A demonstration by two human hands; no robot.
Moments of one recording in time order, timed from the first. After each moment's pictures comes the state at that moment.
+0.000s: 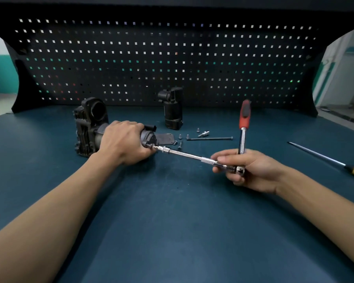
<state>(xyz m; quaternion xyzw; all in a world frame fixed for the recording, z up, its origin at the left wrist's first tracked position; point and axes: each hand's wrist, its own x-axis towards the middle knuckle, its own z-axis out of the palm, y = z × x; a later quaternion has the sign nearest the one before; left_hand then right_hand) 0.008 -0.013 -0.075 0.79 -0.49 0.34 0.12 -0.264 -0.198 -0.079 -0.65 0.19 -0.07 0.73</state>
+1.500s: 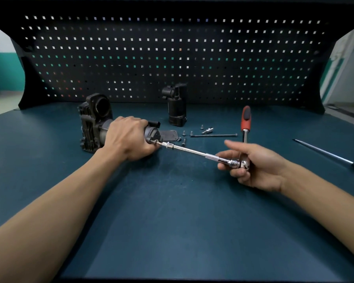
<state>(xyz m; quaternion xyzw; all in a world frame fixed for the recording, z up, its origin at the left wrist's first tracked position) 0.005 -0.012 -0.074 0.79 -0.49 0.34 0.12 -0.261 -0.198 -0.074 -0.57 0.26 -0.03 0.78</state>
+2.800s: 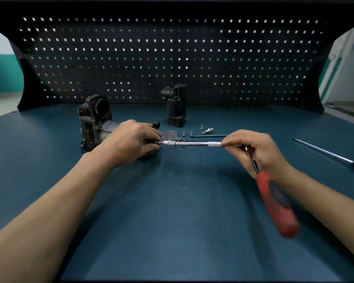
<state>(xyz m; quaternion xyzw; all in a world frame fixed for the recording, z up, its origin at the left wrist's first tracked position) -0.022 0.011 -0.054 0.74 -0.62 0.14 0.22 -0.256 -0.208 -0.089 -0.87 -0.03 -0.43 0.24</state>
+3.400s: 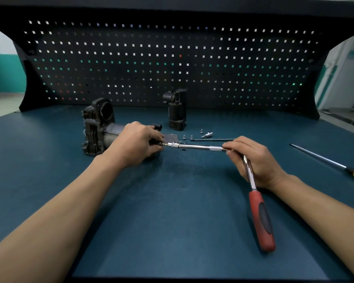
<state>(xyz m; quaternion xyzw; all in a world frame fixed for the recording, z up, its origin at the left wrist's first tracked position) -0.025 0.003 -0.057 0.77 -0.57 0.15 0.26 -0.255 -0.234 -0.104 -0.89 -0.07 -0.46 0.04</state>
